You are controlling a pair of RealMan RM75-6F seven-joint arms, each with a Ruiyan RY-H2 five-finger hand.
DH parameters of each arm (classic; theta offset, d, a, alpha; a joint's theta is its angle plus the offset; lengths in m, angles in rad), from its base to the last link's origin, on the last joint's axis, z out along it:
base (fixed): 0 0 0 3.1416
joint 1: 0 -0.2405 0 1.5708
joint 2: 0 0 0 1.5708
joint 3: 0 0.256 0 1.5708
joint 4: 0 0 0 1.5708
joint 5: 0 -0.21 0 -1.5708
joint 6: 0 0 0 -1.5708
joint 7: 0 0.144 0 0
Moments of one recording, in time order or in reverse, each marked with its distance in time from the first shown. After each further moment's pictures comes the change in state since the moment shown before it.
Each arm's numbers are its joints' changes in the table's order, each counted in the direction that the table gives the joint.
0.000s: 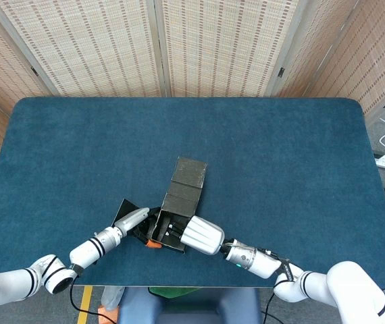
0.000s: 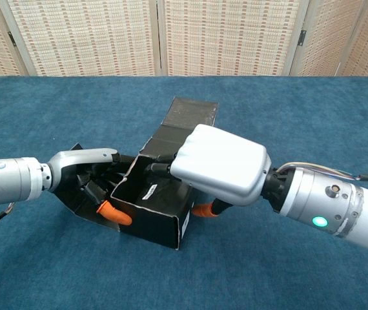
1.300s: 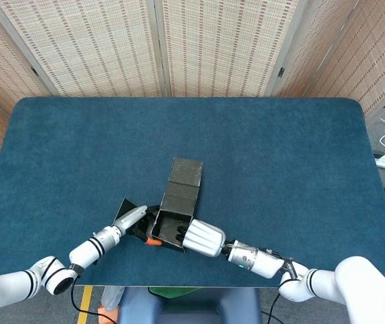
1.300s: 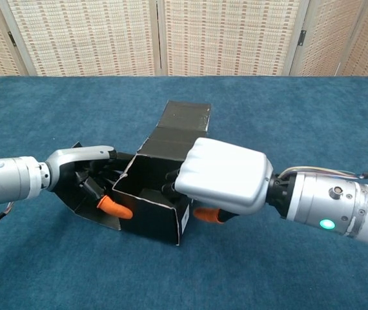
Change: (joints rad) left arm -0.027 0.000 -0.037 0.008 0.030 0.021 0.019; right arm -0.023 0.079 -0.015 0.108 -0.005 0.125 -0.070
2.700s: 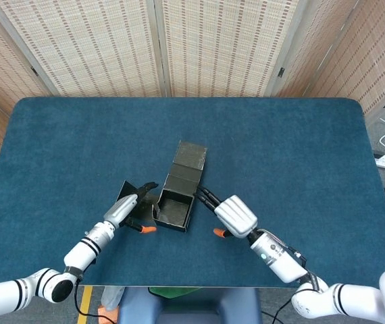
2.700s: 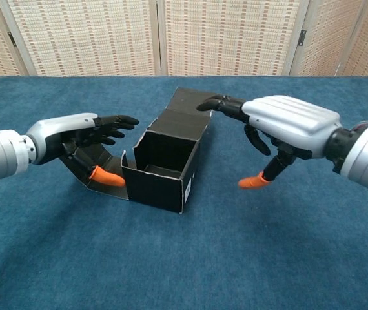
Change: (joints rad) left arm -0.092 0.082 -0.132 0.242 0.267 -0.099 0.474; right arm 0.157 0.207 0.093 0.390 -0.393 0.017 0.215
